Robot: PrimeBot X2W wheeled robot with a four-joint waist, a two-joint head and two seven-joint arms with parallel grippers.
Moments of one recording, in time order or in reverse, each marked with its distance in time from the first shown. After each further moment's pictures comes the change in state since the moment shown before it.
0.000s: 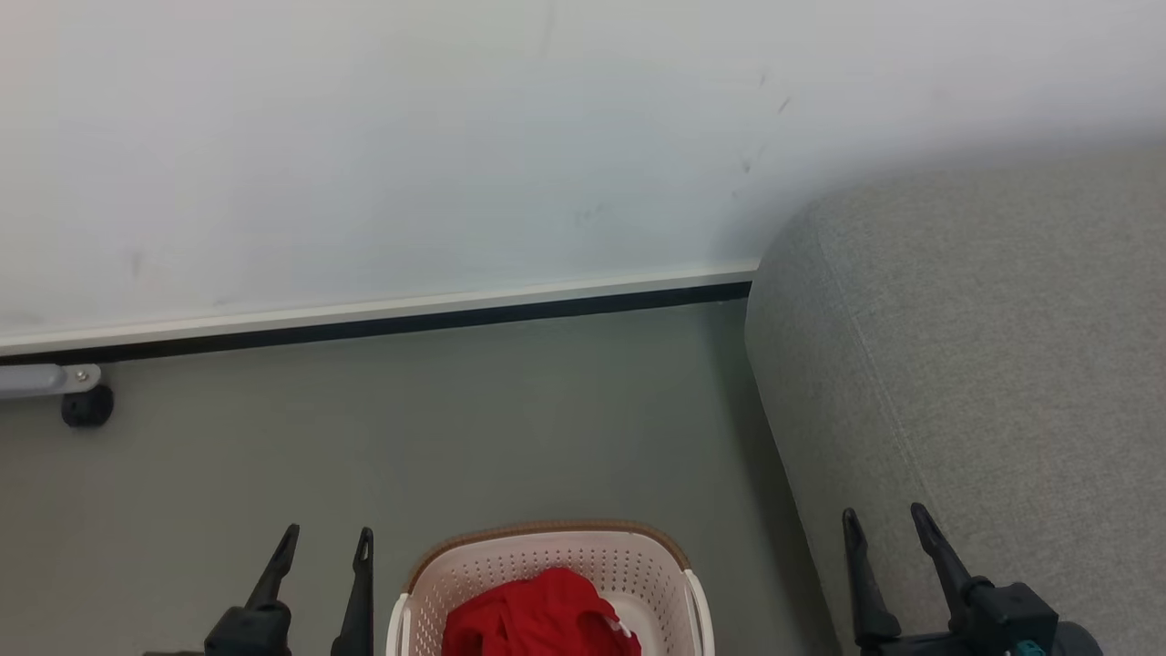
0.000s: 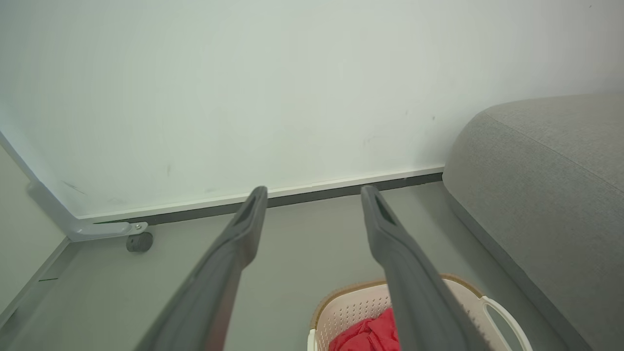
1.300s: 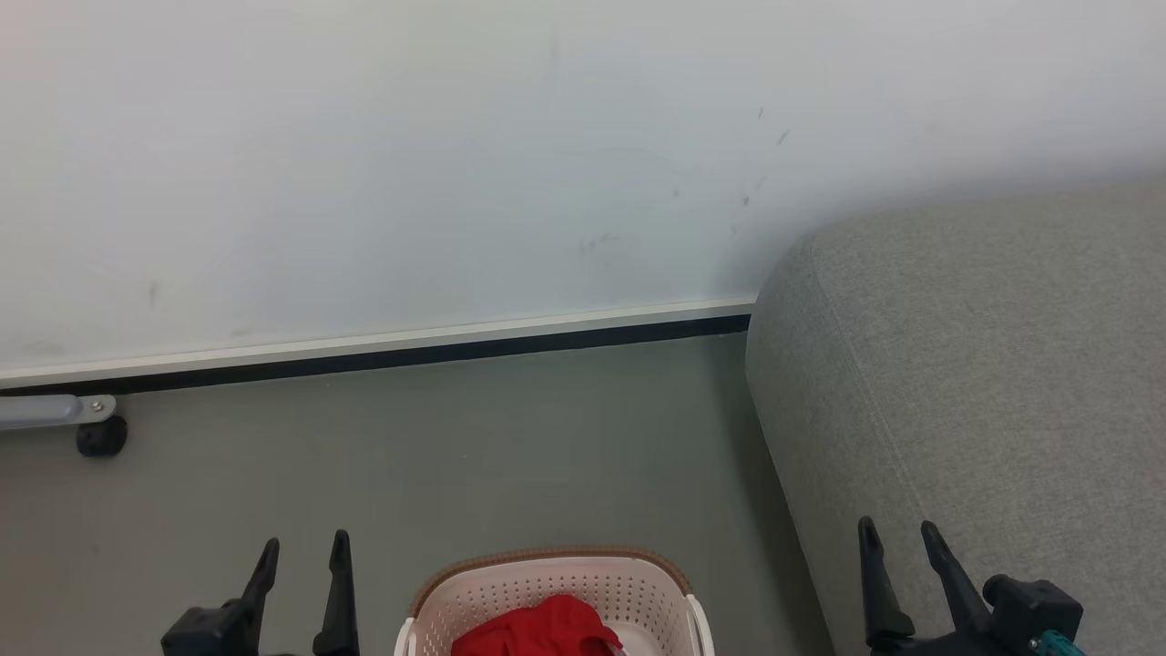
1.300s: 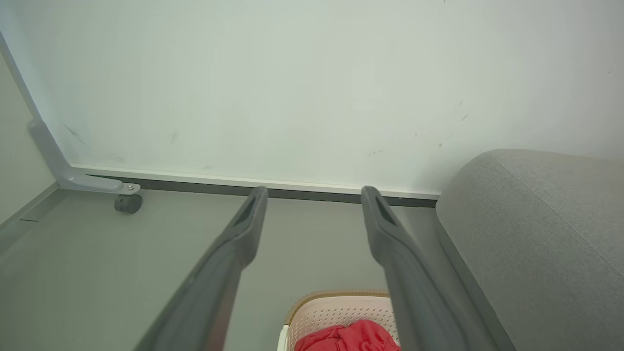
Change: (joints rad) left arm -0.002 -0.016 0.022 0.003 -0.204 0.021 0.047; right arm -0.015 0.007 -0.033 0.050 0.185 0.026 0.047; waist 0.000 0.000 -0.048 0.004
